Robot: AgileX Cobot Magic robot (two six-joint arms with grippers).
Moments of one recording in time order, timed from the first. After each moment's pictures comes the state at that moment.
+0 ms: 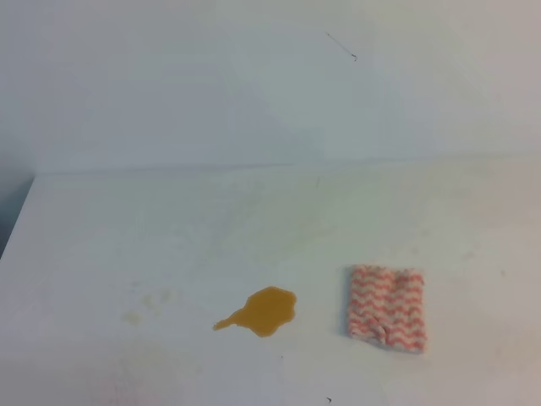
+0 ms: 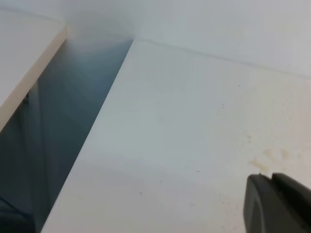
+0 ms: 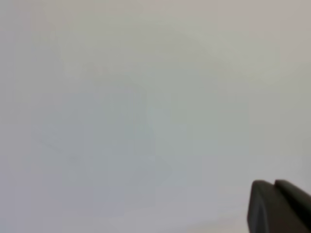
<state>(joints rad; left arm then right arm) 0.10 0.00 0.02 -0.13 0.33 -0.17 -0.04 -0.01 0.00 0.01 -0.15 0.20</state>
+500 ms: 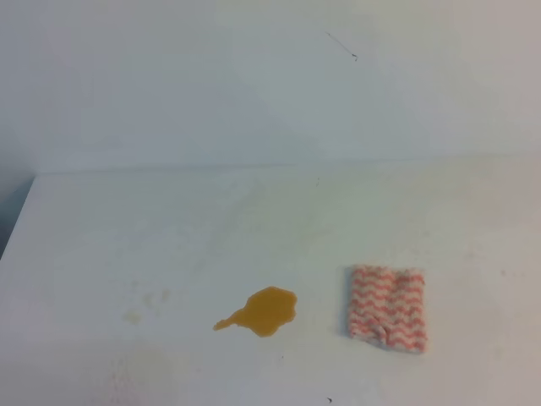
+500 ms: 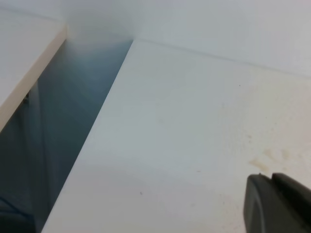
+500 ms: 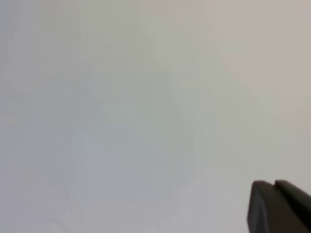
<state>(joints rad) 0.10 0.00 0.02 -0.13 0.33 -0.17 -0.04 0.01 -0.08 -0.01 -0.29 0.12</state>
